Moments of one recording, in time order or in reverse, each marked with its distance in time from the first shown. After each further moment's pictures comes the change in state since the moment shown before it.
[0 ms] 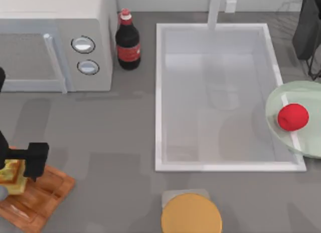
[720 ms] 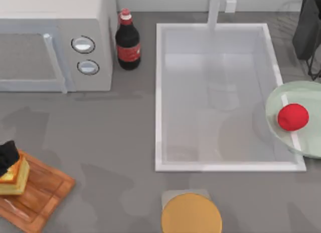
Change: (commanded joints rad) left arm -0.005 -0.631 -0.154 0.213 0.038 0.910; right arm 0.000 0.000 0.000 0.000 0.000 0.000
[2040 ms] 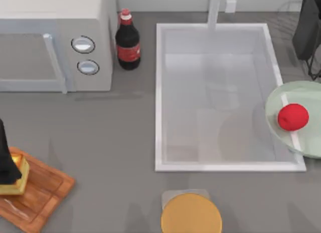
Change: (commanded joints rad) left arm 0.026 -0.992 -0.718 0.611 -0.037 2.220; right arm 0.000 0.000 0.000 0.000 0.000 0.000
